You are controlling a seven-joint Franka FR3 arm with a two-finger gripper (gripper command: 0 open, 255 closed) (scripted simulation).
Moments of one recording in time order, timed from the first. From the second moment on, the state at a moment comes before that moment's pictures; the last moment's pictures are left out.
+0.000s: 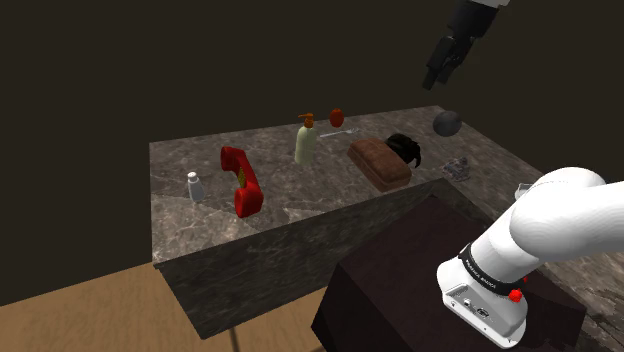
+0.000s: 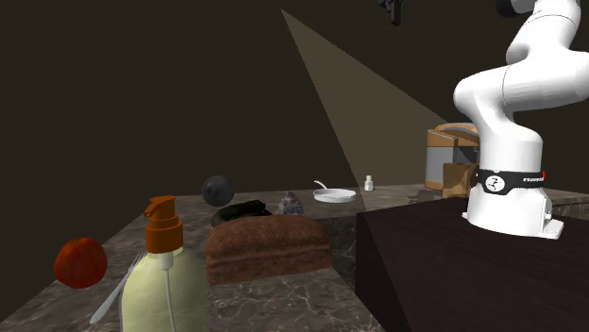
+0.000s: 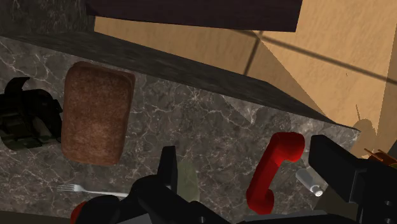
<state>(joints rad) 0.00 -0.75 -0.06 -2.35 0.03 1.65 -0.17</state>
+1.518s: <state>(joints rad) -0.10 -0.21 -0.31 -2.34 -0.09 2.14 -0.44</state>
